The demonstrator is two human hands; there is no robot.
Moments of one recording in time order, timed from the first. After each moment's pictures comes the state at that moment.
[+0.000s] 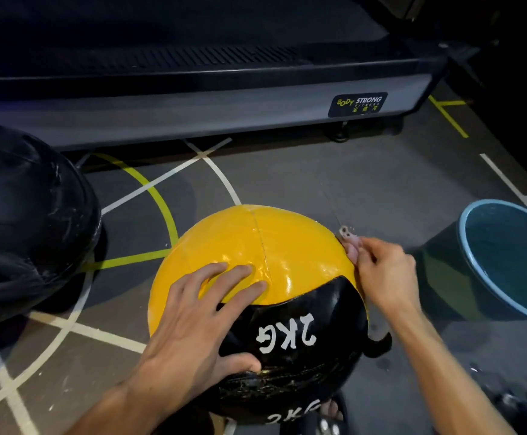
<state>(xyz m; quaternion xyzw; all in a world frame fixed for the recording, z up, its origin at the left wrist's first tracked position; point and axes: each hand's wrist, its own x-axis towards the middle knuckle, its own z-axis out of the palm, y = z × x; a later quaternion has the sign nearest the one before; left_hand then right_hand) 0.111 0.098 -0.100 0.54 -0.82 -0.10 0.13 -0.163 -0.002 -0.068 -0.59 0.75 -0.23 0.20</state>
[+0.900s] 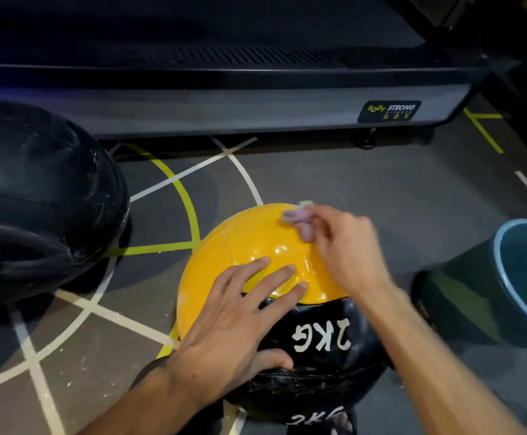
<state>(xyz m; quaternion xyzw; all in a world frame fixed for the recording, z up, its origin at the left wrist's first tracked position) 0.094 0.091 -0.096 0.52 -0.84 -0.06 0.11 -0.080 -0.026 -0.044 -0.76 0.56 -0.24 0.22</state>
